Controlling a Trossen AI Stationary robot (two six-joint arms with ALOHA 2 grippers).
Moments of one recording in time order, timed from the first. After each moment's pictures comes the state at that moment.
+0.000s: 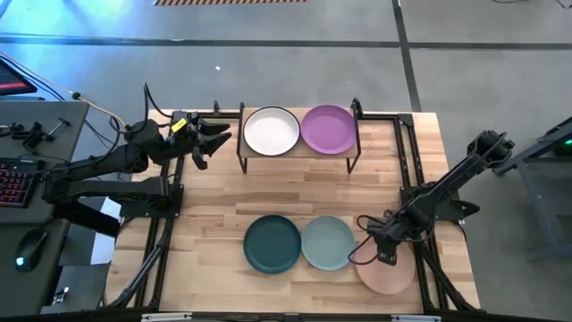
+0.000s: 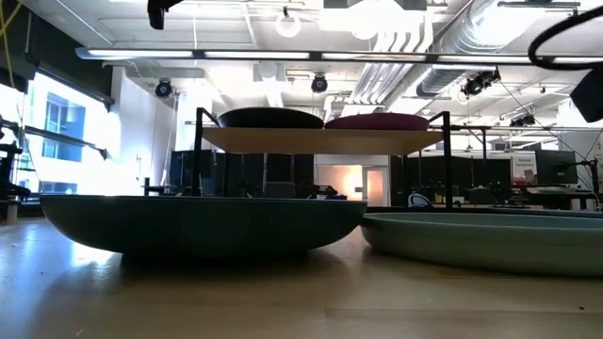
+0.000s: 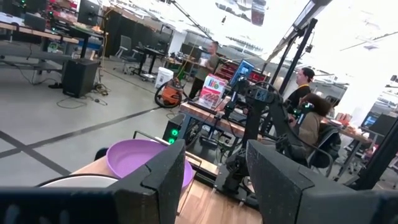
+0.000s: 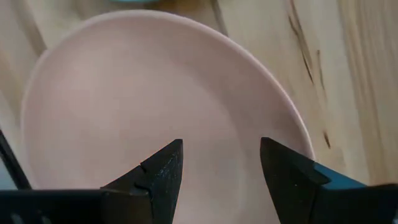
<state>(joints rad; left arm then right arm) 0.25 0.65 0.70 0.07 -0.06 -0.34 0.70 1.19 0.54 -0.61 -0.08 1.05</state>
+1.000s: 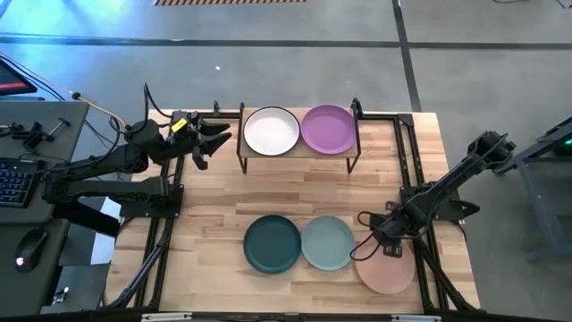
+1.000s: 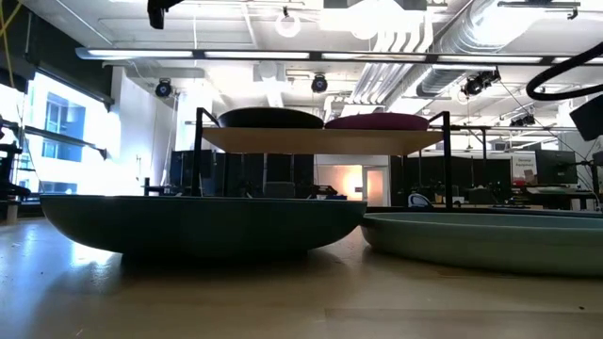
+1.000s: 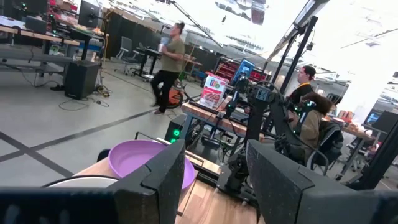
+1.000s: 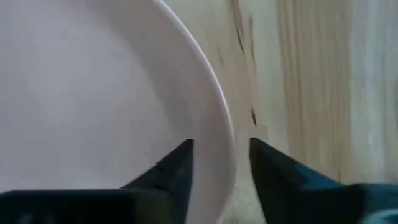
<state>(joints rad) 0.25 0.65 0.70 0.07 -0.06 -0.32 0.65 1.19 0.51 -0.75 -0.08 0.86</state>
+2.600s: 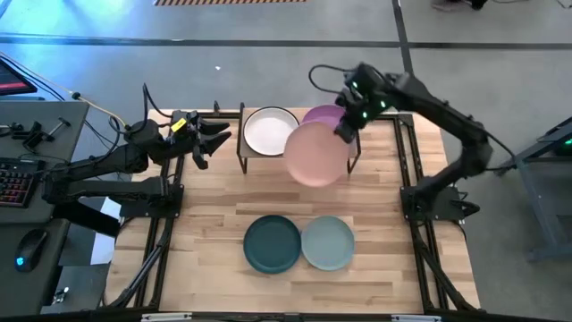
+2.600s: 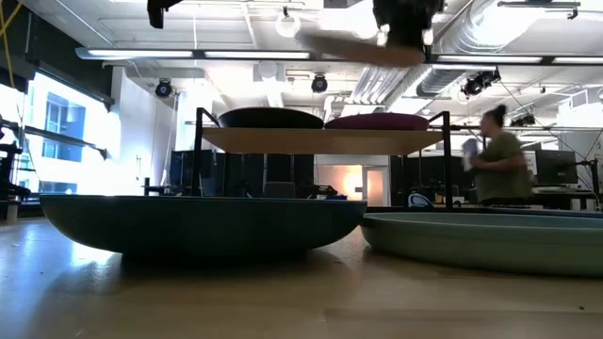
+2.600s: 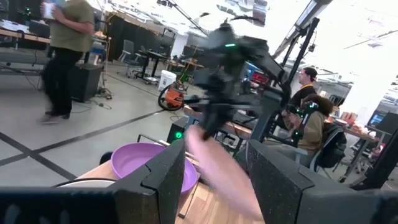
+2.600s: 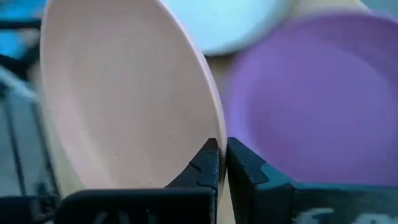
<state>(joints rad) 0.25 0.65 0.70 0.08 -0.08 -0.31 -0.55 1.49 1.67 -1.19 -0.34 0.14</state>
